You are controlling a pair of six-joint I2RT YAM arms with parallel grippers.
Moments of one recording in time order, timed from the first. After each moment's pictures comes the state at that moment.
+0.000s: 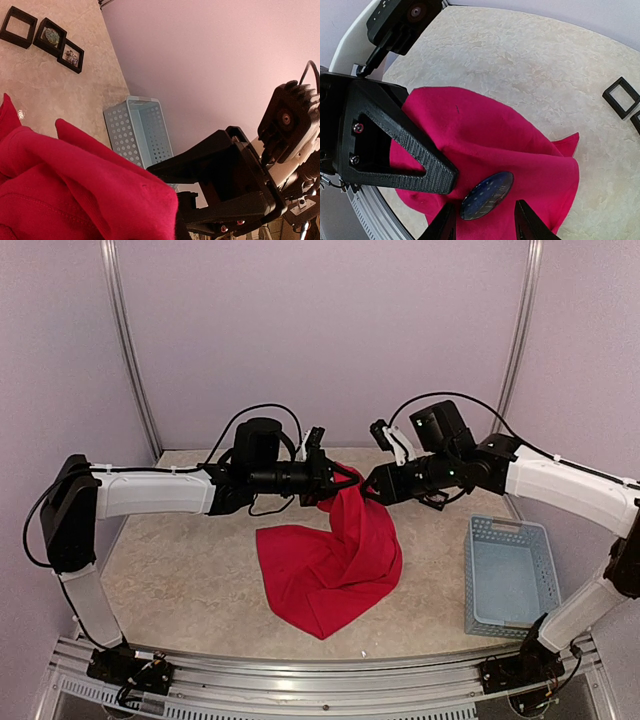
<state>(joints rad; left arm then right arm) -0.80 1.81 1.30 0.30 0.53 -1.05 0.76 1.48 1.30 -0.48 -0.14 0.28</state>
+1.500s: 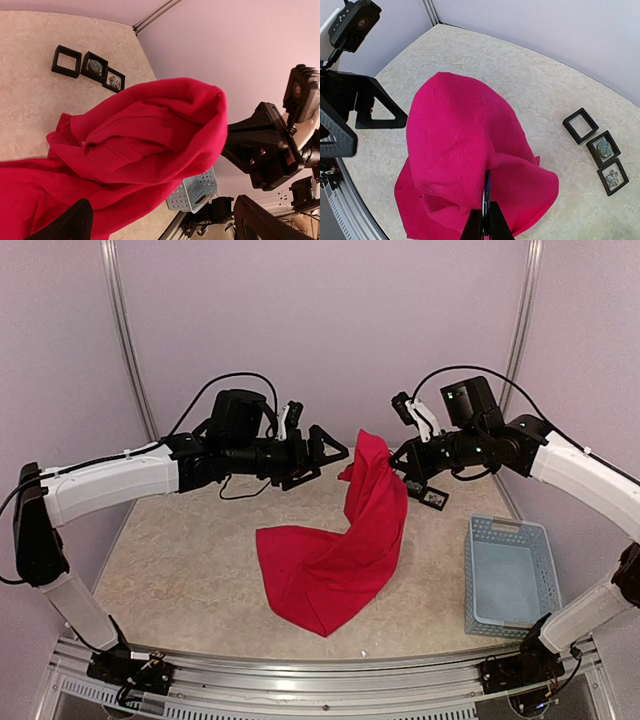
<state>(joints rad) -0.81 1.65 1.37 -0.10 0.33 -0.84 0.69 1.41 1.38 -0.57 -0.08 0.10</state>
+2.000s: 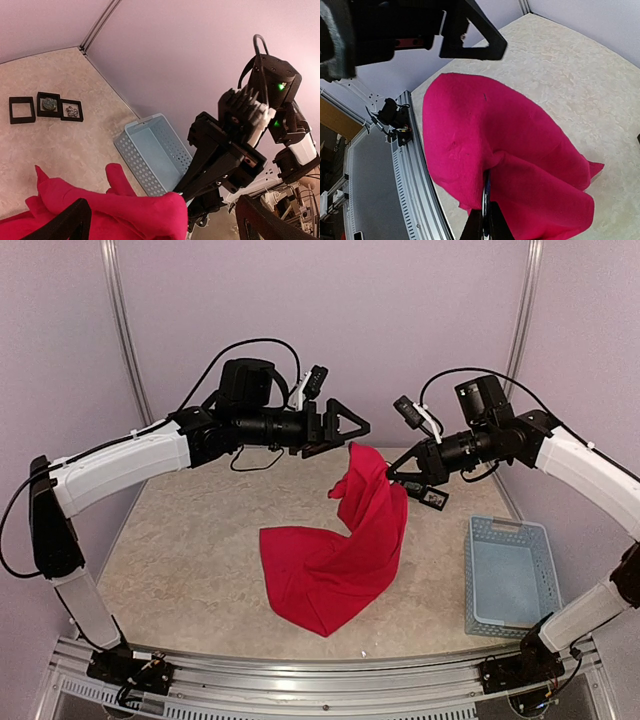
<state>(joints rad) -0.81 1.73 1.66 -0.17 0.46 -0.61 0.54 1.41 1.40 -0.66 -0.69 -0.05</state>
